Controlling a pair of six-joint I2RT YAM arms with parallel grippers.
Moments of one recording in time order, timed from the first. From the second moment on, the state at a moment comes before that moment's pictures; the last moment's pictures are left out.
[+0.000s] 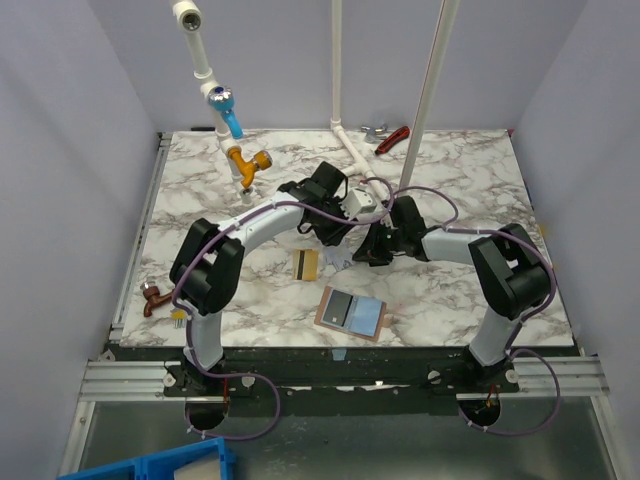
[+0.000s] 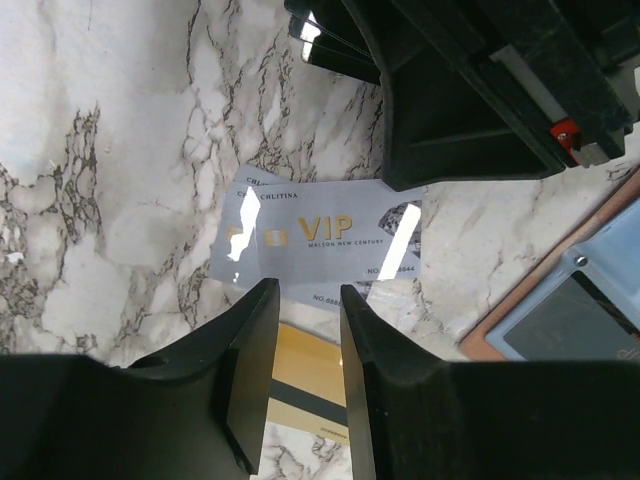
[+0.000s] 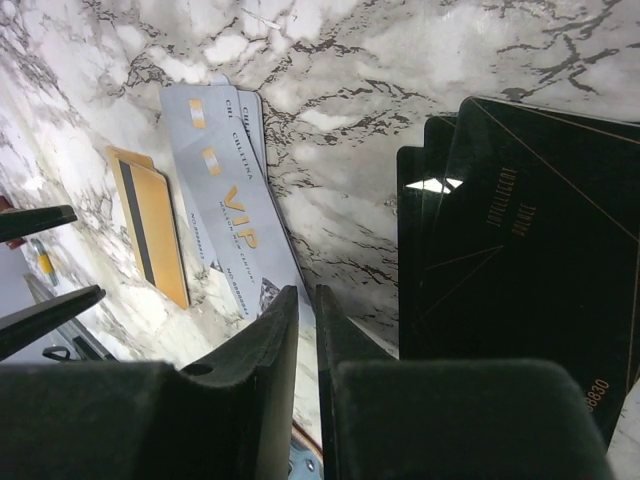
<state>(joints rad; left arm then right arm) -0.64 1.91 1.48 -0.60 0.33 0.45 0.46 1.79 0.87 0.06 -0.38 0.71</state>
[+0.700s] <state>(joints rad) -0.61 1.97 1.51 -0.65 0.37 0.29 0.46 1.72 0.78 0.16 -0.42 0.79</state>
